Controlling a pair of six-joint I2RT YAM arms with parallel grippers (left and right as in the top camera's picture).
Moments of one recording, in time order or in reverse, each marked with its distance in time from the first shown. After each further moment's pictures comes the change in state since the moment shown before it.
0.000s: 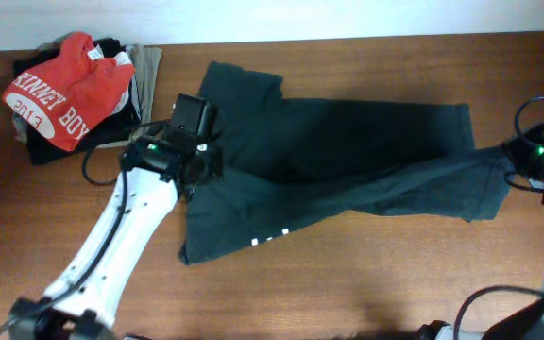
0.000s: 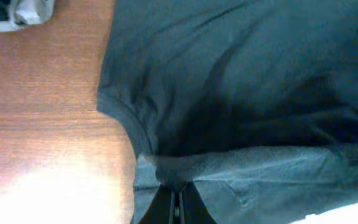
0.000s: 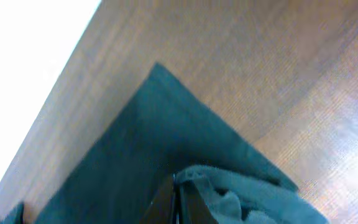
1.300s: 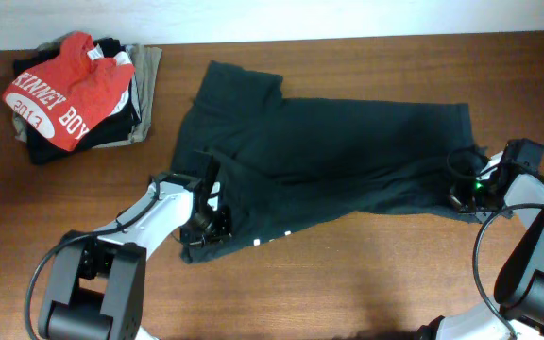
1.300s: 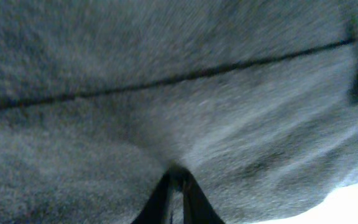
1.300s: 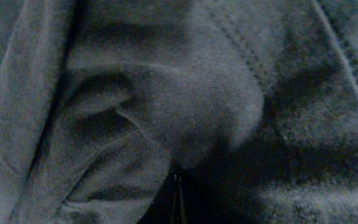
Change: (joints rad) left arm 0.037 0.175 -0.381 0.135 0.360 -0.049; right arm 0.052 0.330 -0.215 0.054 -0.072 -0.219
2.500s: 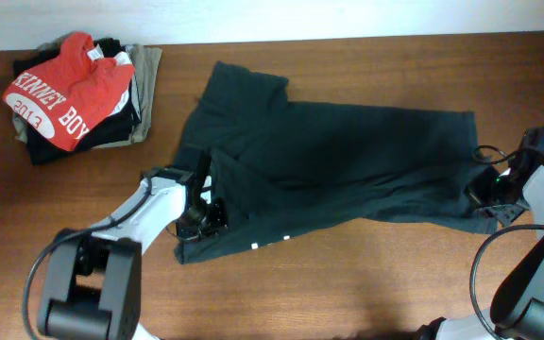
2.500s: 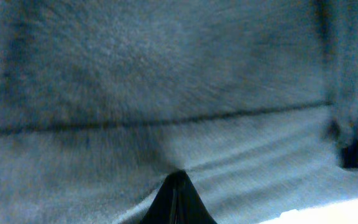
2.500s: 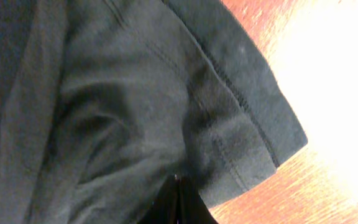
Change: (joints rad) left arm 0.048 0.024 0.029 0.000 0.022 -0.048; right arm -0.018 -0.103 0.127 -0.304 0.200 0.112
